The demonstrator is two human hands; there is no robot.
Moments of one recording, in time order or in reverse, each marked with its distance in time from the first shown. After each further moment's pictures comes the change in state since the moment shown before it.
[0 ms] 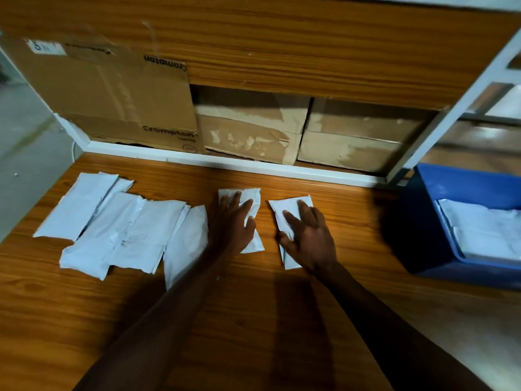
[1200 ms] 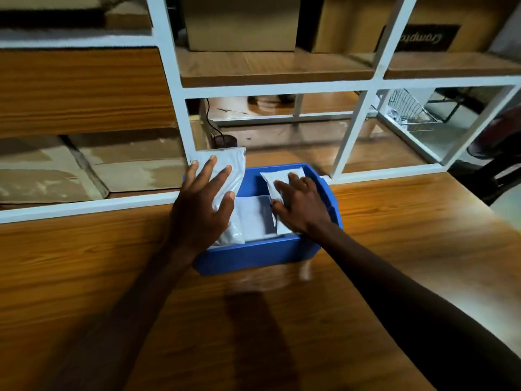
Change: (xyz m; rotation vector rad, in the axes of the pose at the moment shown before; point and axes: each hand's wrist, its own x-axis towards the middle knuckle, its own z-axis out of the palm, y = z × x) left_hand -0.027 0.459 -0.017 -0.208 0.213 0.443; right_hand -0.135 0.381 -0.230 0.011 0.134 0.263
